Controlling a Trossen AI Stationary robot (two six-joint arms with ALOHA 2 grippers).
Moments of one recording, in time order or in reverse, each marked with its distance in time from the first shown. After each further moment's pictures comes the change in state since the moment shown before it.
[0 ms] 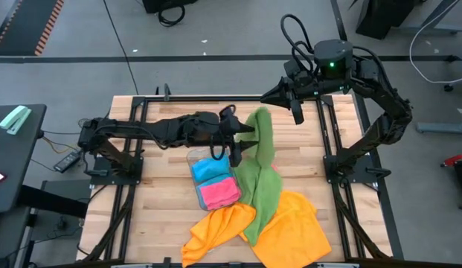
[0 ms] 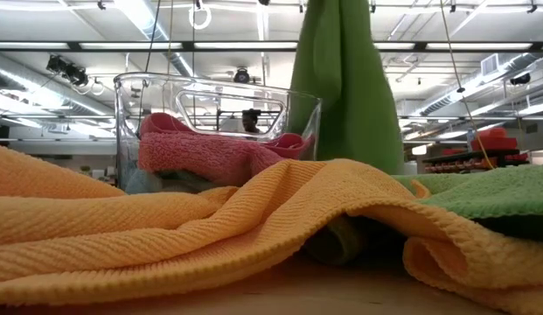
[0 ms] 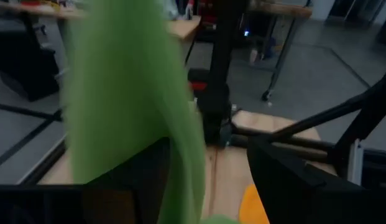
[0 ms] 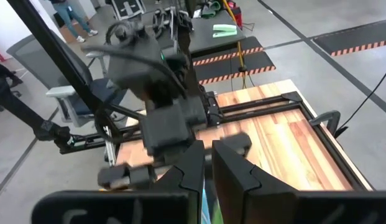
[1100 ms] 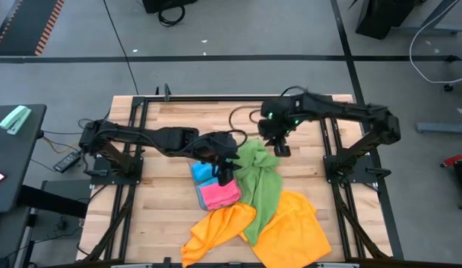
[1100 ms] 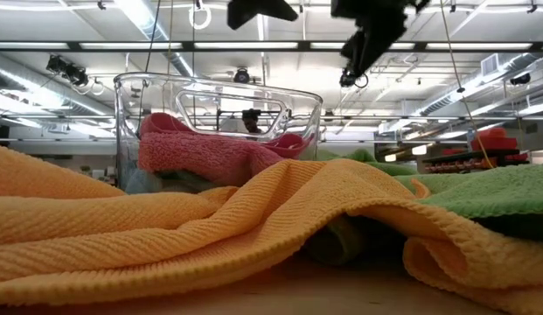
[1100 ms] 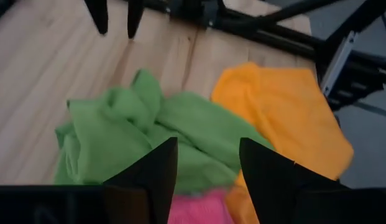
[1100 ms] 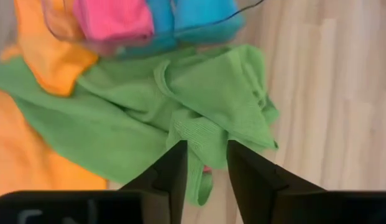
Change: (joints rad) left arm -0.092 0.016 0.001 -0.424 0.090 -0.211; right arm 0.005 0.001 -0.698 -0.091 0.080 -0.438
